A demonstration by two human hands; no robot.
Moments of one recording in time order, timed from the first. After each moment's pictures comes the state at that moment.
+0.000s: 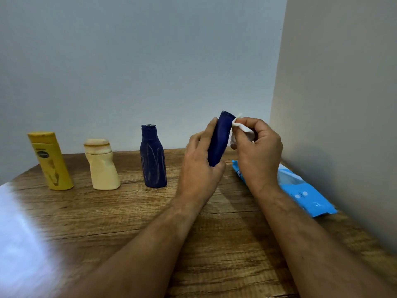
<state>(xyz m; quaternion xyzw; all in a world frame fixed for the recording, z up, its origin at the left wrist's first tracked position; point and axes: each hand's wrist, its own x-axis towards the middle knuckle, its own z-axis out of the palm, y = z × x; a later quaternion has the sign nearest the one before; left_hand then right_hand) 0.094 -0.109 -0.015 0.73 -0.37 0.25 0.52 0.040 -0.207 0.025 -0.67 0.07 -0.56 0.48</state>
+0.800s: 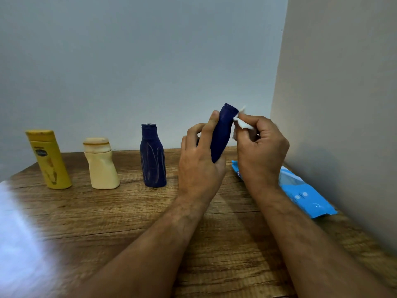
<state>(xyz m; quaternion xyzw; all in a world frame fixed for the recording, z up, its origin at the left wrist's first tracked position) 0.090 -0.114 -0.011 0.72 -0.34 0.41 0.45 0.035 -0.202 0.029 -0.67 0.04 -0.65 0.36</state>
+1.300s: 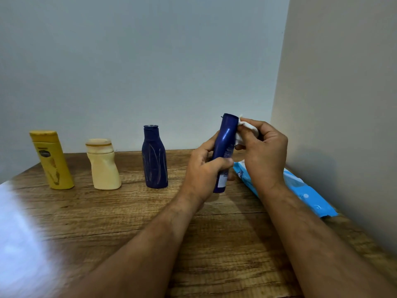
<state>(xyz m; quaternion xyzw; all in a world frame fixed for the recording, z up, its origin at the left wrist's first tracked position) 0.084 -0.106 -0.006 0.56 -0.39 -0.04 0.73 0.039 -0.215 0.028 -0.64 0.05 -0.53 0.56</state>
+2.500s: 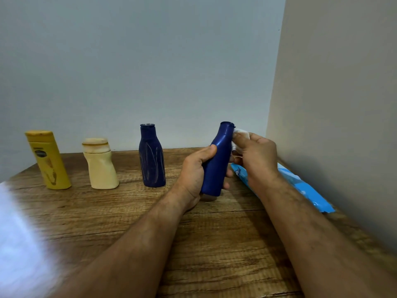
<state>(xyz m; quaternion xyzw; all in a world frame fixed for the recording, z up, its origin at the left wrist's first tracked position) 0.087 -0.100 -0.005 0.51 -0.29 -0.22 0.78 0.040 -0.220 0.022 -0.62 0.12 -0.37 0.68</state>
